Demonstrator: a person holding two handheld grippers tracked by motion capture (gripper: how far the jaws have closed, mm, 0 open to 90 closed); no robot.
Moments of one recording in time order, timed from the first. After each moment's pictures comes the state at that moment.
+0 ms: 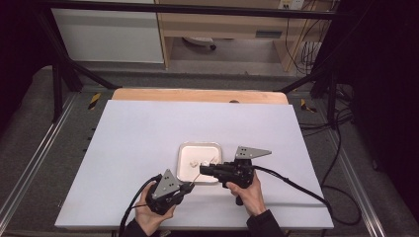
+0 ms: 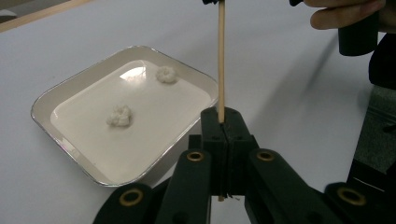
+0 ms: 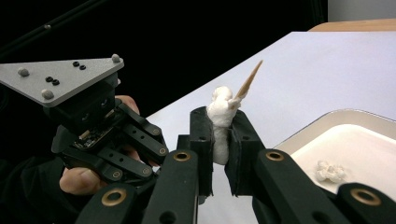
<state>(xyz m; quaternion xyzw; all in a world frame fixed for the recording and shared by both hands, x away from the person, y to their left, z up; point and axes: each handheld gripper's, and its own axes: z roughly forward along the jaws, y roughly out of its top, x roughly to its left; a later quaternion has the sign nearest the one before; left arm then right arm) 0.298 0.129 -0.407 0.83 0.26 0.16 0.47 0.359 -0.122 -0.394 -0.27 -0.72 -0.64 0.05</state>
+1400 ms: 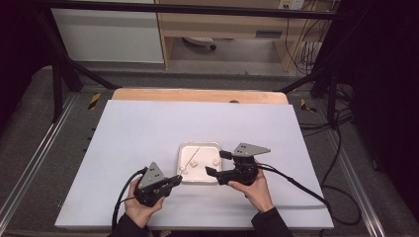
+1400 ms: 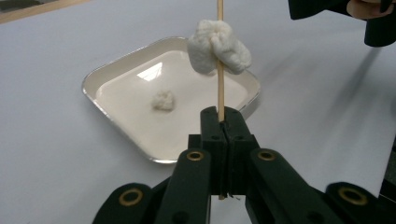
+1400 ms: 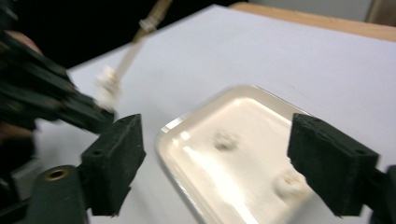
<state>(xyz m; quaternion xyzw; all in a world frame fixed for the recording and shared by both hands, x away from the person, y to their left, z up) 0.315 0.166 -0.410 0.81 0.31 0.16 0.47 0.370 -0.129 -0.394 -0.31 -0.78 -0.53 -0.10</state>
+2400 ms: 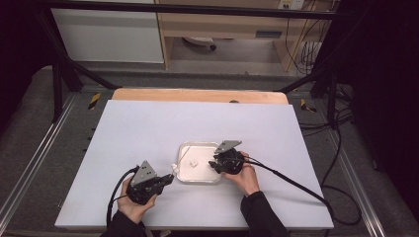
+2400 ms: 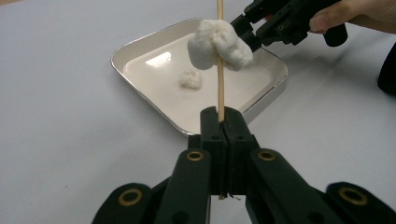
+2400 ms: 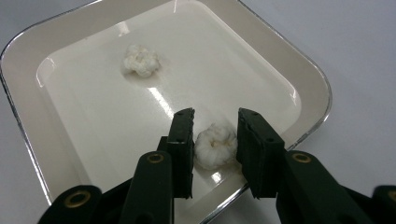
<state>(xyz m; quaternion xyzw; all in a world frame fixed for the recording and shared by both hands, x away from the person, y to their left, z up) 0.321 0.183 -0.417 0.81 0.33 0.15 0.46 0.425 -0.105 -0.447 -0.29 -0.88 -0.36 -0.14</state>
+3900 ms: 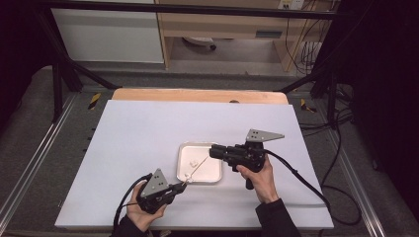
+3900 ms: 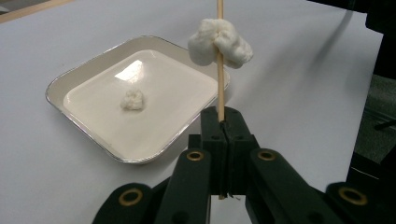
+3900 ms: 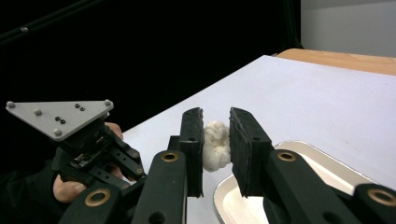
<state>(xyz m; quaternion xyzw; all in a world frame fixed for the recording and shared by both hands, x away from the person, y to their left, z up) 0.302 0.154 -0.413 0.83 0.26 0.14 0.47 0.382 -0.145 -0.353 -0.28 -0.72 -0.63 0.01</state>
